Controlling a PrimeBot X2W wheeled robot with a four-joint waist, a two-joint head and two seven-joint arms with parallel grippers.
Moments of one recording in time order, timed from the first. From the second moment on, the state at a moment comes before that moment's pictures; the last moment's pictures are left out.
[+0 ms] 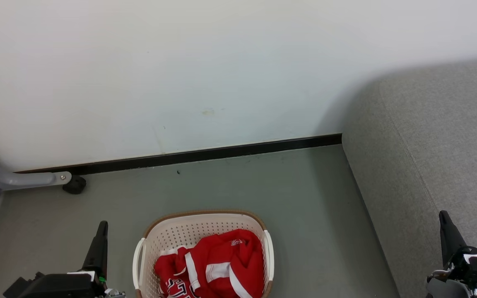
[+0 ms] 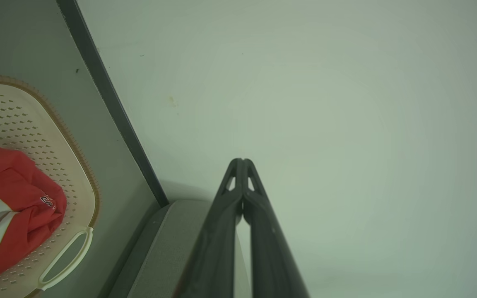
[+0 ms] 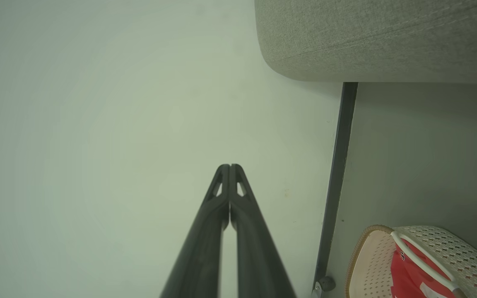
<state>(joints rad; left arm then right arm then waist) -0.08 0.04 0.09 0.30 -1.60 -0.12 0.11 -0.08 -0.04 -0.14 0.30 1.59 0.11 0.11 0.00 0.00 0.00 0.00</state>
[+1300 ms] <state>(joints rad) -0.08 0.04 0.09 0.30 -1.60 -0.12 0.11 -0.08 -0.04 -0.14 0.30 1.59 0.11 0.11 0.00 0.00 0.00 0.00</state>
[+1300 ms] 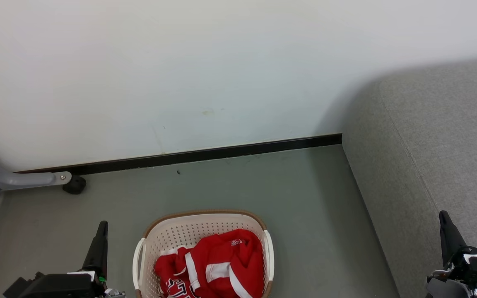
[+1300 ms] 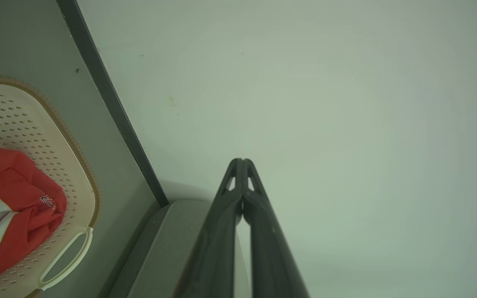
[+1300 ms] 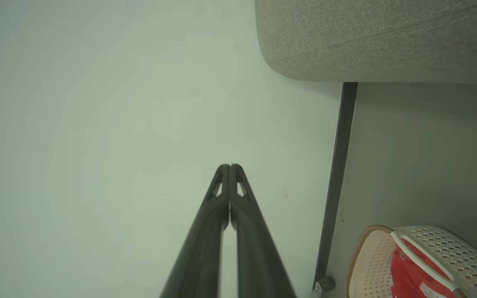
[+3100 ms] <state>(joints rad) -0.06 0.03 0.05 0.37 -1.56 -0.12 0.07 -0.08 -0.03 -0.10 0.36 1.55 0.11 0.10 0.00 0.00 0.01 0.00</state>
